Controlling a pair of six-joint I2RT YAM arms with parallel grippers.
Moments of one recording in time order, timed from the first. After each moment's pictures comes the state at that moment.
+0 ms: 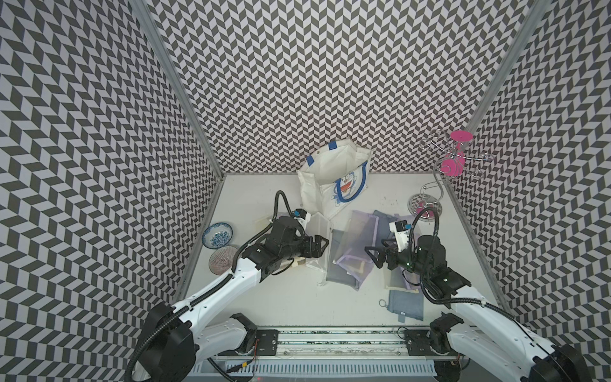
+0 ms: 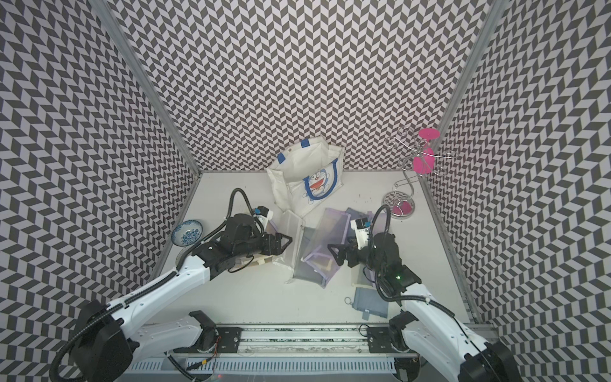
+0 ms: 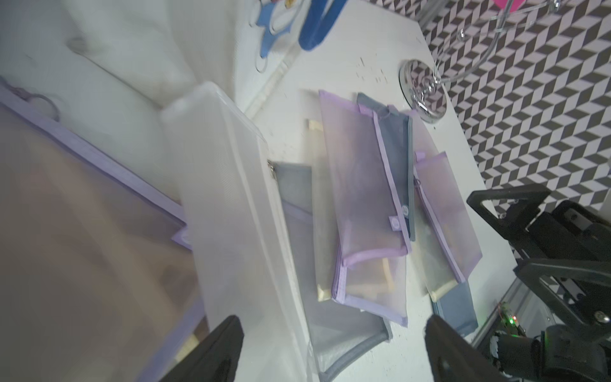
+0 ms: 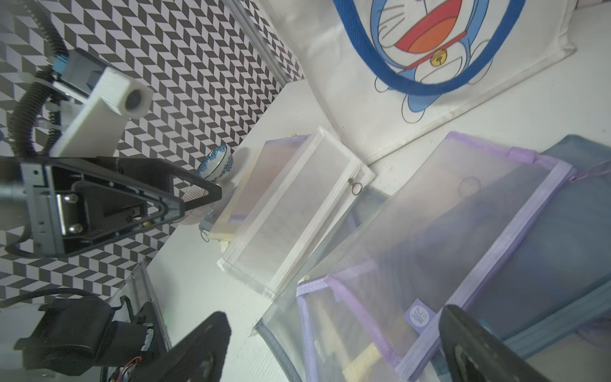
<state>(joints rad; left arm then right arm) -0.65 1.18 0.78 -0.25 0.23 -0.50 0.40 0.88 0.37 0.10 -0.42 0.37</state>
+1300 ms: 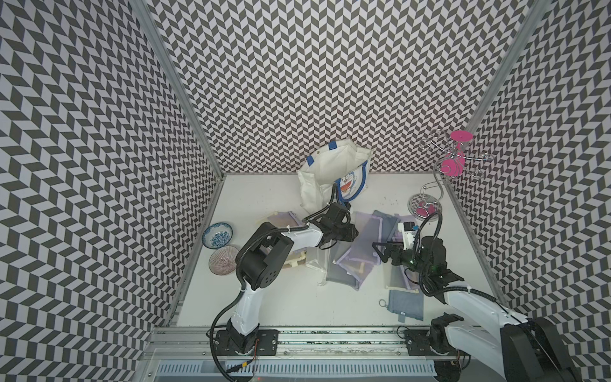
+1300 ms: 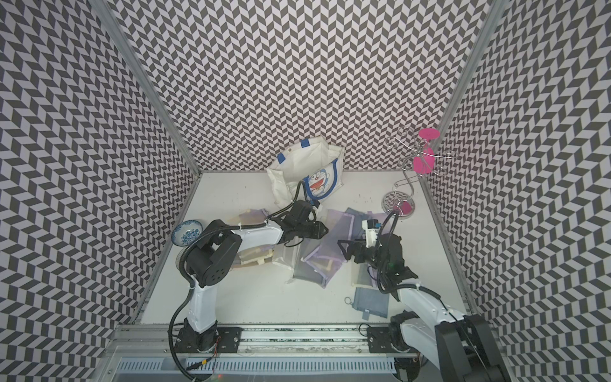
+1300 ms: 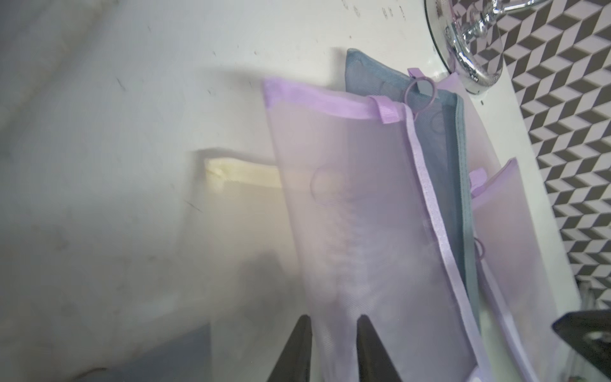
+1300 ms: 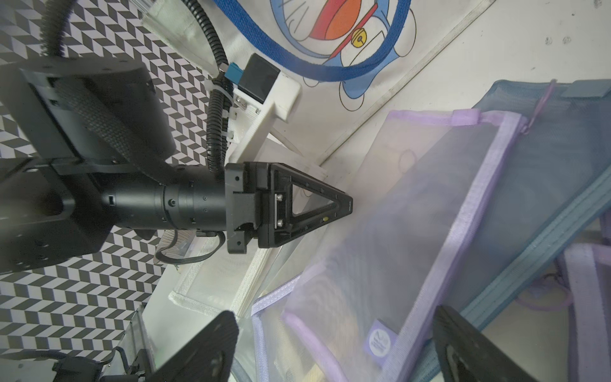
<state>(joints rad) -0.73 2.04 1.29 0.00 0.28 -0.50 0.22 1.06 0.29 0.34 -0.51 0.47</state>
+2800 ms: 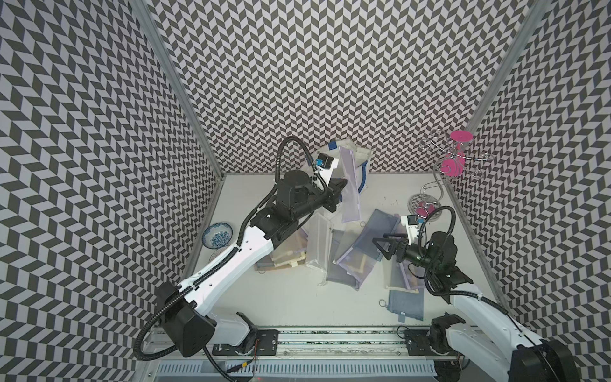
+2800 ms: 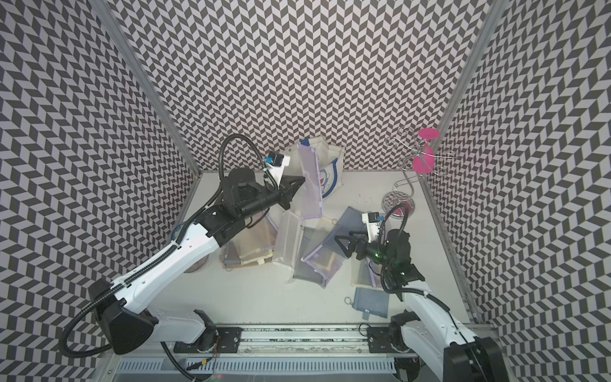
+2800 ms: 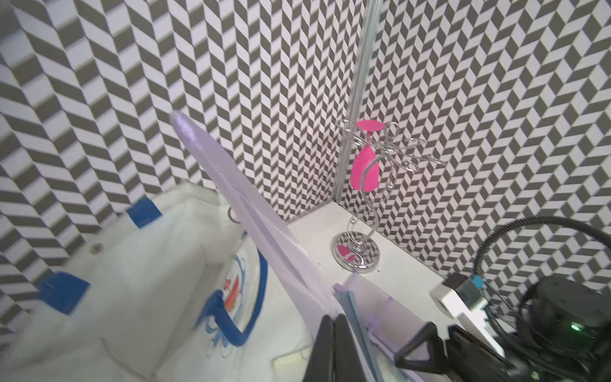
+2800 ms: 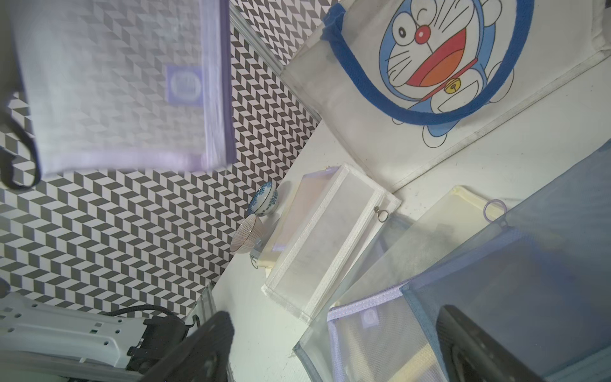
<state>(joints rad) -0.65 1.41 1.41 -0.11 0.17 -0.10 0.19 0.94 0.36 0.32 -0.72 0.51</state>
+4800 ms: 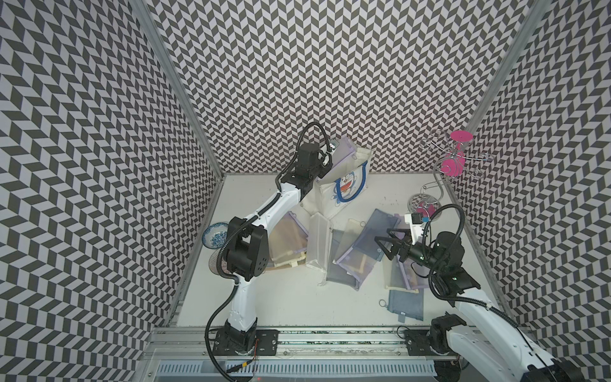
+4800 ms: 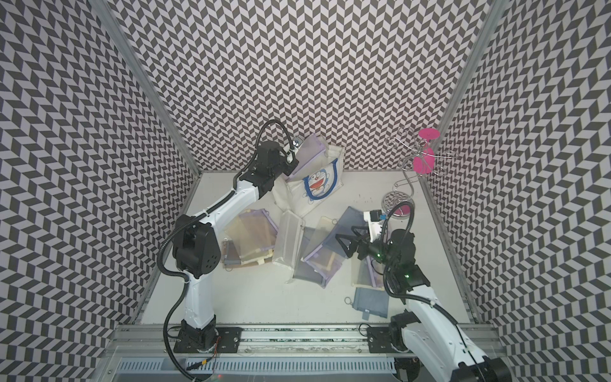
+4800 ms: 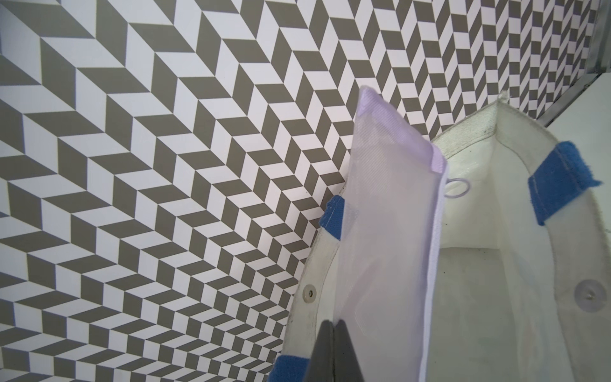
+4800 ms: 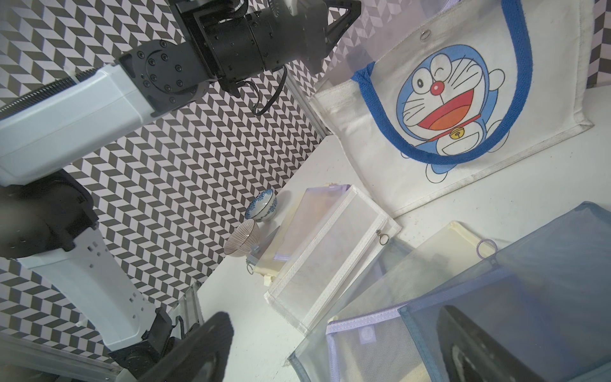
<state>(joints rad) -0.46 2.05 1.86 -0.06 -0.13 0.54 0.21 0.83 0.41 0.23 -0.68 0.42</state>
